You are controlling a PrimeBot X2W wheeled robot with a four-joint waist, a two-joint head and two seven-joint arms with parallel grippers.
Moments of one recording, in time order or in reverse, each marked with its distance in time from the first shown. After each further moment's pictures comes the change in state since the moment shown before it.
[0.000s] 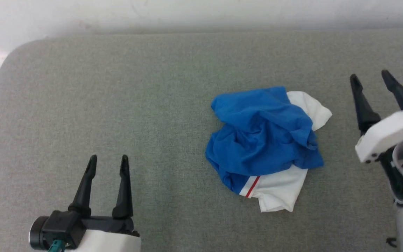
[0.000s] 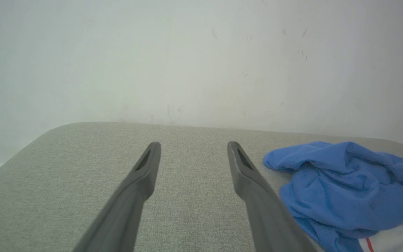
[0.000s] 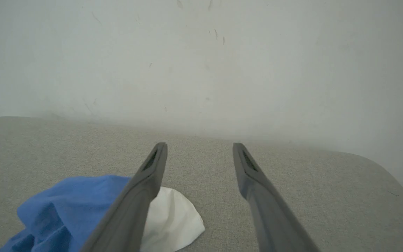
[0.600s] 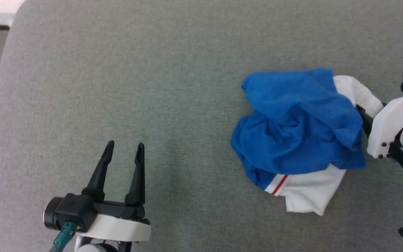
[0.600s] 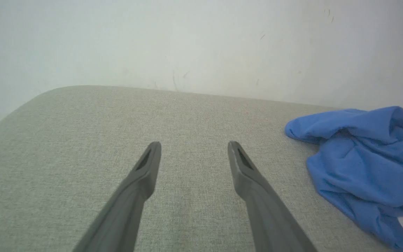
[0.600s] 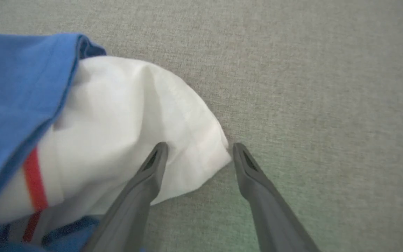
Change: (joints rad) left arm -0.096 -0.069 0.017 0.082 0.045 -0.131 0.000; right arm -0.143 -0.106 -0.018 0.260 0.113 0.000 0.442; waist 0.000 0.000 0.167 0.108
